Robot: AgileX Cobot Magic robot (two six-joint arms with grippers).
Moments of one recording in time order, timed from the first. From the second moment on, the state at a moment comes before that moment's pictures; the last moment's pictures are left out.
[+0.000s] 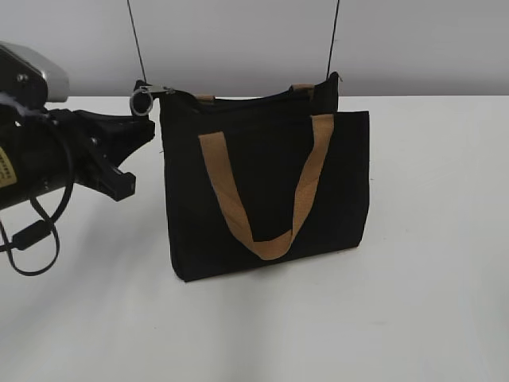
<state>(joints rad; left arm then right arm) -0.36 1.54 -0.50 0.45 -0.77 -0.06 -0.03 -0.01 -0.48 0.01 1.10 -0.09</state>
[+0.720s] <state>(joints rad) -0.36 1.41 -0.50 0.45 -0.71 -0.06 -0.03 0.13 -0.50 0.27 1.04 -0.34</state>
